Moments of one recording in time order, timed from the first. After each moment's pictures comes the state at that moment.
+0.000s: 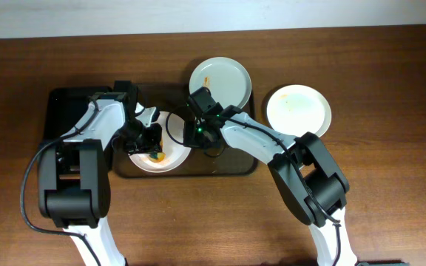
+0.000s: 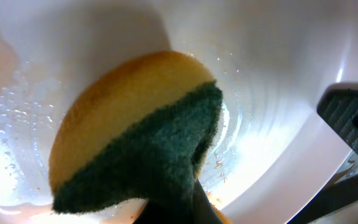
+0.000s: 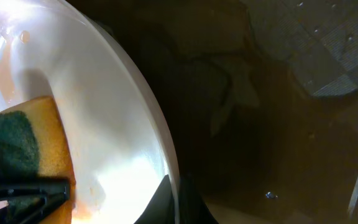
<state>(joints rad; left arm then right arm) -0.04 2.06 1.37 -0.94 0.33 -0.03 0.63 2.19 1.53 -0.47 -0.26 0.71</state>
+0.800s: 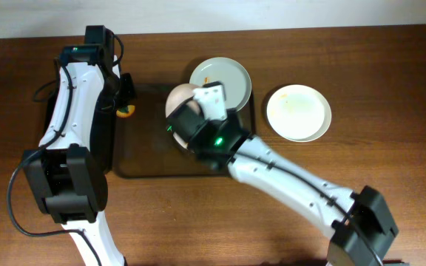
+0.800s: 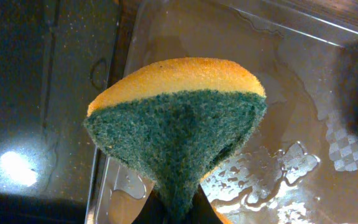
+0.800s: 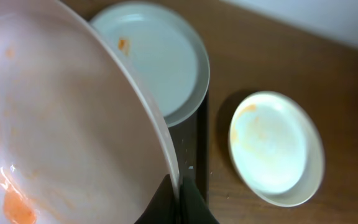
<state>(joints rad) 0.00 2.09 1.91 -1.21 0.02 -0.28 0.87 1.80 1.52 -0.80 0.78 0.50</state>
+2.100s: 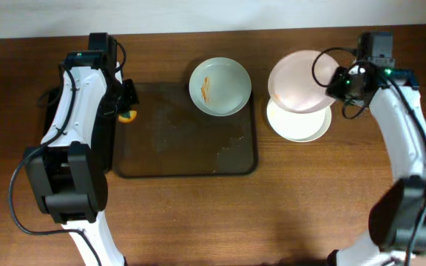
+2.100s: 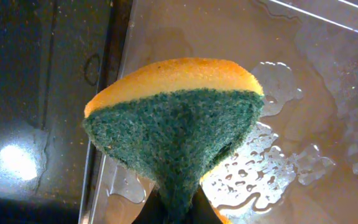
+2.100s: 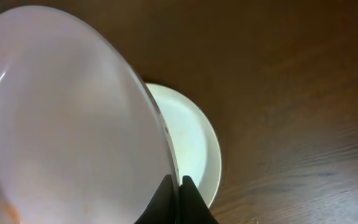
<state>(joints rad) 0.00 2.09 1.84 -1.16 0.02 -0.29 -0.12 1.79 1.52 -0.82 -0.01 0.34</state>
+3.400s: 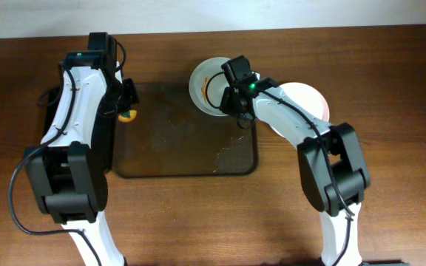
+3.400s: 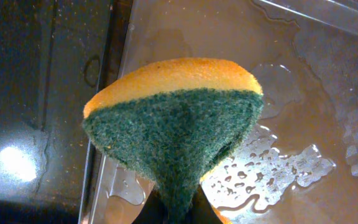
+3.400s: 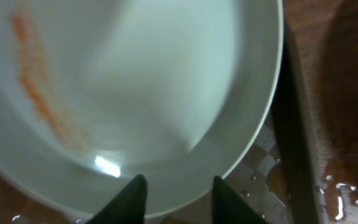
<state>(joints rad) 0.00 2.09 1.84 -1.15 0.02 -0.29 0.42 2.18 1.64 -0.61 0.03 0.71</state>
